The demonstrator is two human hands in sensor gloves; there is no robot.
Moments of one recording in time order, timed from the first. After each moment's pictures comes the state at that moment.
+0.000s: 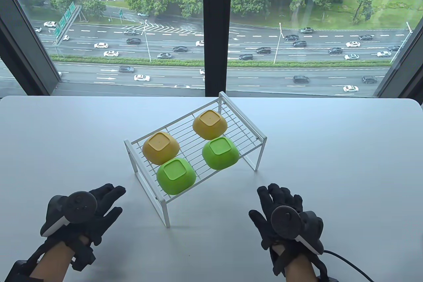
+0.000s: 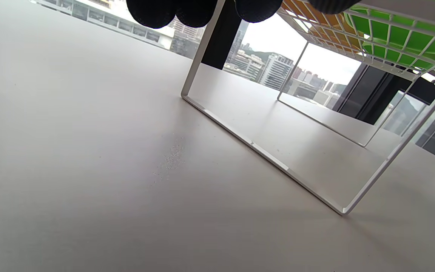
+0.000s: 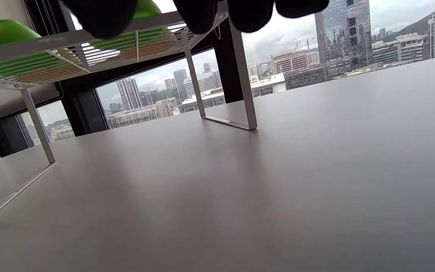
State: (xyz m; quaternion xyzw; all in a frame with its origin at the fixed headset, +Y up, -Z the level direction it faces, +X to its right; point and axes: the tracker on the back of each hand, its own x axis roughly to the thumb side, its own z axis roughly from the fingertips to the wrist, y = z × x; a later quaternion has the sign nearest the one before) left_hand -0.347 -0.701 -0.285 -0.08 -0.13 0.17 0.97; right_hand 0.166 -0.709 -0.263 0.06 -0.01 0.98 0.18
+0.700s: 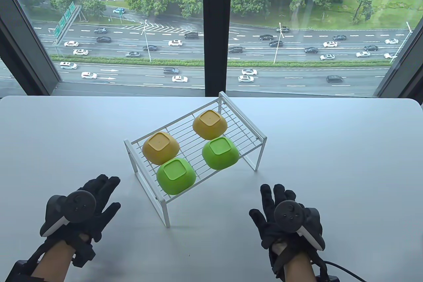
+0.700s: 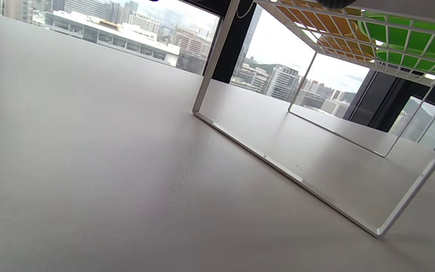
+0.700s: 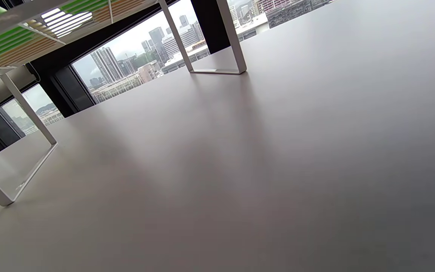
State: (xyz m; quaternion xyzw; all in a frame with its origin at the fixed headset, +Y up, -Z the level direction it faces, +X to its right) left_hand -0.350 -0.700 -0.288 -0.05 -0.12 0.15 0.98; right_hand 0.170 -0.728 -0.267 0.03 0.09 0.97 0.23
